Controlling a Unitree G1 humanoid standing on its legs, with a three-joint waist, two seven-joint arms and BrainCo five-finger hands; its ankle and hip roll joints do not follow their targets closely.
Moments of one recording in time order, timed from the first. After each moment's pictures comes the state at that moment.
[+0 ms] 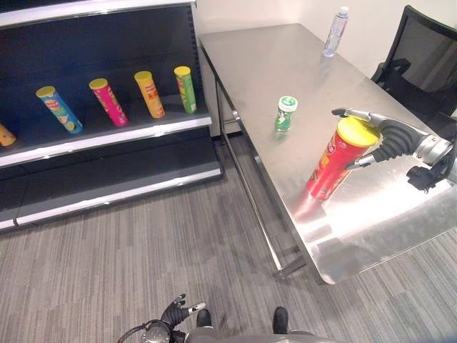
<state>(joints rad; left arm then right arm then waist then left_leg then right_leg) 0.06 0.23 -0.16 1.10 -0.09 -0.14 -0.04 -0.50 -1.31 0.38 -0.01 0.30 -0.23 0.25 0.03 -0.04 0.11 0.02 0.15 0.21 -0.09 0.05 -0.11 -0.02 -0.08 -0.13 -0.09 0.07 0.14</state>
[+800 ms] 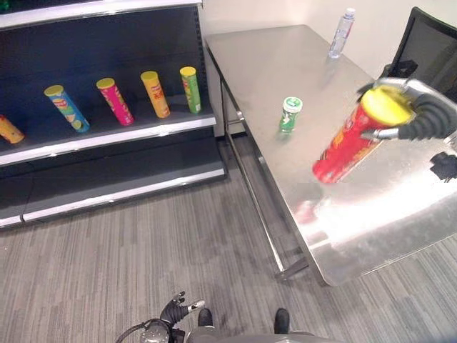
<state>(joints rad) 0.08 0.23 -0.14 1.06 -0.09 -0.14 -0.03 -0.35 -1.25 -0.01 -0.12 0.22 -0.27 0.13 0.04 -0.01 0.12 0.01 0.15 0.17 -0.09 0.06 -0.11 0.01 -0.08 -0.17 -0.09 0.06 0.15</state>
